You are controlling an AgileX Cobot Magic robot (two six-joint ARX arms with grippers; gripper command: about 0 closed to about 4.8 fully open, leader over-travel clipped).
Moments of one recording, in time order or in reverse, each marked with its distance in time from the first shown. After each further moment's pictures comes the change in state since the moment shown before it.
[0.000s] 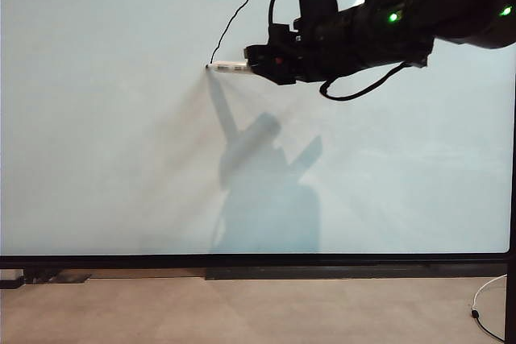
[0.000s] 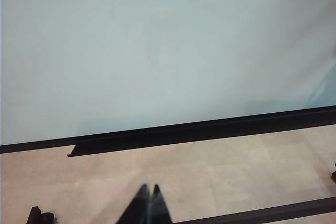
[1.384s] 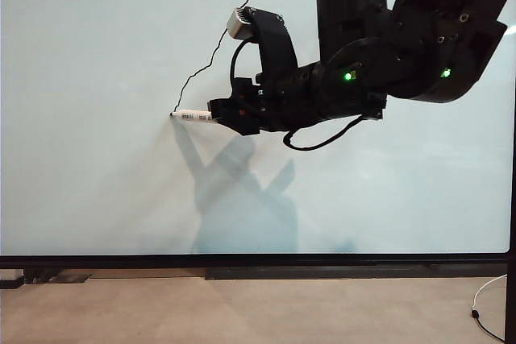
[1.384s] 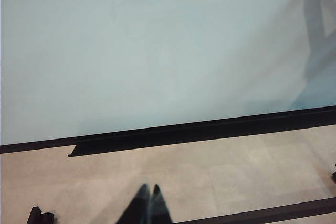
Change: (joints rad) left arm 0.000 0.000 0.000 0.000 0.000 0.000; right arm 0.050 0.206 0.097 0.013 -0.041 0.041
